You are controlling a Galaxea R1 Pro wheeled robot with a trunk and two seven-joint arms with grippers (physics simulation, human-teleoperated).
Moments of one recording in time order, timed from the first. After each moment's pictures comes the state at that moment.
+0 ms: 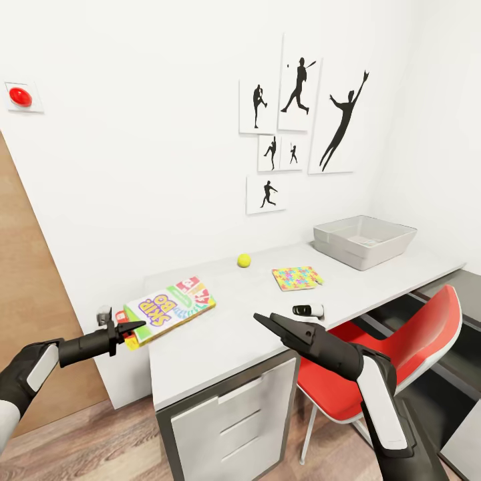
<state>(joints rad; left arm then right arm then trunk) -0.73 0.42 0.09 -0.59 0.52 0.93 -1.14 -0.36 0.04 -0.03 -1.59 -0.81 0.99 1.04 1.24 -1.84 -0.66</state>
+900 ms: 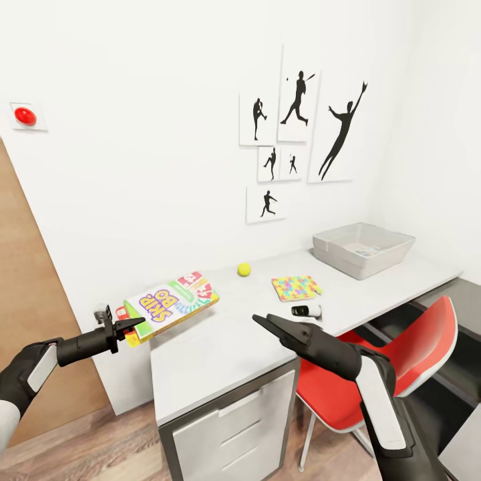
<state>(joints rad) -0.73 0.42 0.08 -0.59 0.50 0.93 -1.28 -0.36 0.04 -0.02 -1.59 -0.80 0.99 1.02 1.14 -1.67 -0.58</state>
